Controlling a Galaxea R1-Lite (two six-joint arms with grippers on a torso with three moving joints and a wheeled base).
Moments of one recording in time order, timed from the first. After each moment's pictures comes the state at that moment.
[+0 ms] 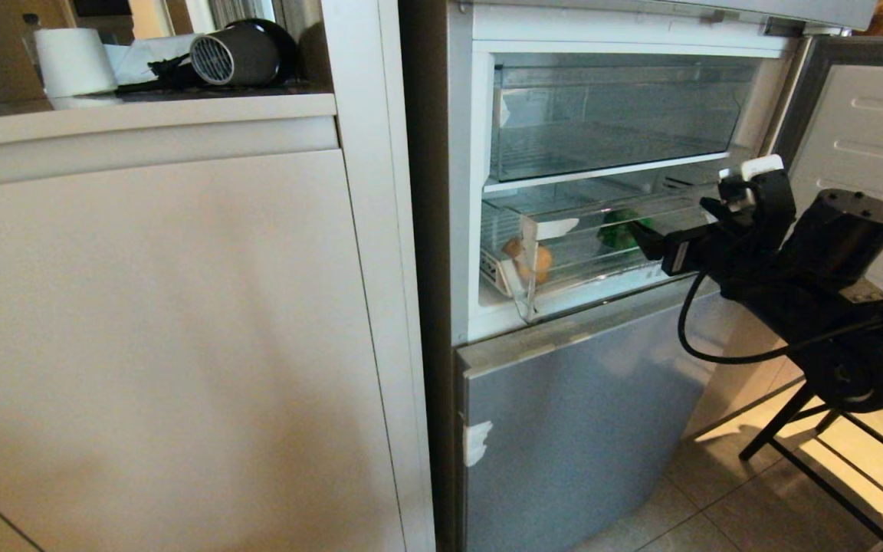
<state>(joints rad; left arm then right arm) 0.00 0.00 0.00 -0.02 -0.02 0.10 0.15 1.86 -0.92 -1.20 0.03 -0.19</state>
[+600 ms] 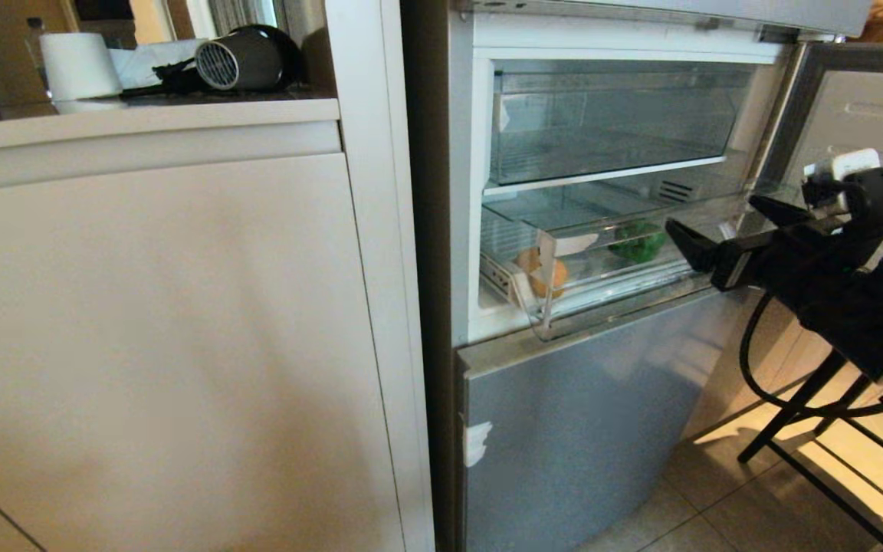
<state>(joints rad) 0.00 0.00 0.00 -0.02 -0.02 0.10 0.15 1.65 -0.68 -1.22 0.03 -0.18</state>
